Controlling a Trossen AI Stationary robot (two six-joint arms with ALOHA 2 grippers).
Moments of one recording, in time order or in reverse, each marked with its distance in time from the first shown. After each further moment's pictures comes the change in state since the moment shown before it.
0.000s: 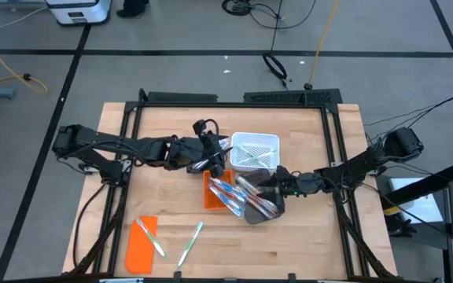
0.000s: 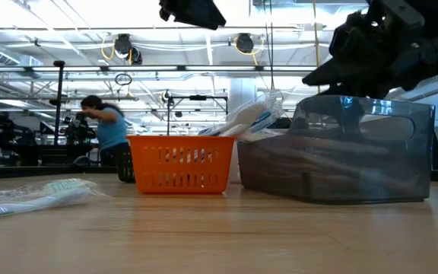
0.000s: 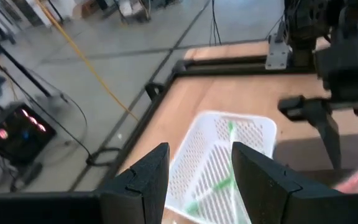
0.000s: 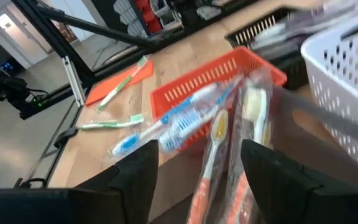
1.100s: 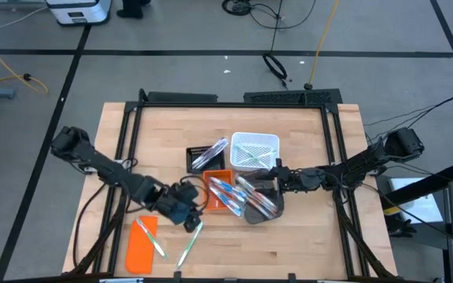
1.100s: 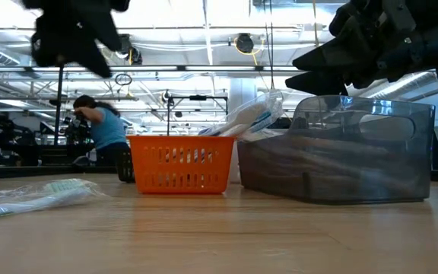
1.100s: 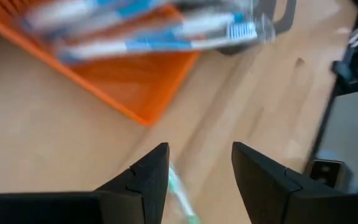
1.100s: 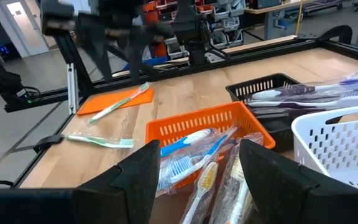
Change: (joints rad) left arm -0.414 0.000 -0.199 -0.320 0.275 -1.198; right arm -0.039 -0.008 0.000 0.120 -0.001 -0.283
